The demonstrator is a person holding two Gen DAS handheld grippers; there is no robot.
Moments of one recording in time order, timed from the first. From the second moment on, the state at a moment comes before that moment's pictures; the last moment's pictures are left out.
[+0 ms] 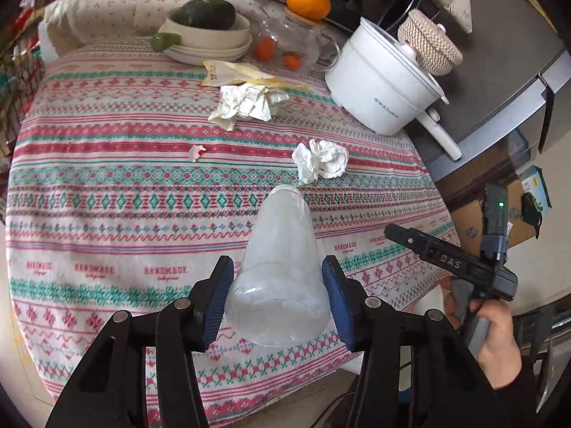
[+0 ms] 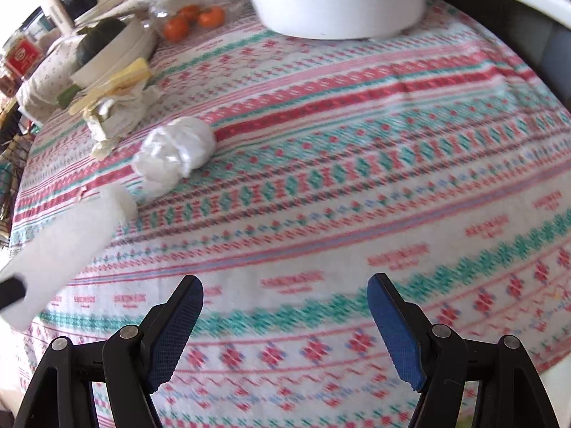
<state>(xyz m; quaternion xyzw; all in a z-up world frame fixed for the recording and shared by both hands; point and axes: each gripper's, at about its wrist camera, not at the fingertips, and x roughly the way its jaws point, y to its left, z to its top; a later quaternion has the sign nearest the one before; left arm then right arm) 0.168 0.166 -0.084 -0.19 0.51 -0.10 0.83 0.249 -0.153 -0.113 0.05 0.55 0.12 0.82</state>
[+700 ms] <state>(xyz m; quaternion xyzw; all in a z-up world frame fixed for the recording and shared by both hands) 0.186 0.171 -0.142 -0.12 0.62 -0.11 0.77 0.330 -0.038 -0.137 -0.01 0.54 0.14 0.83</state>
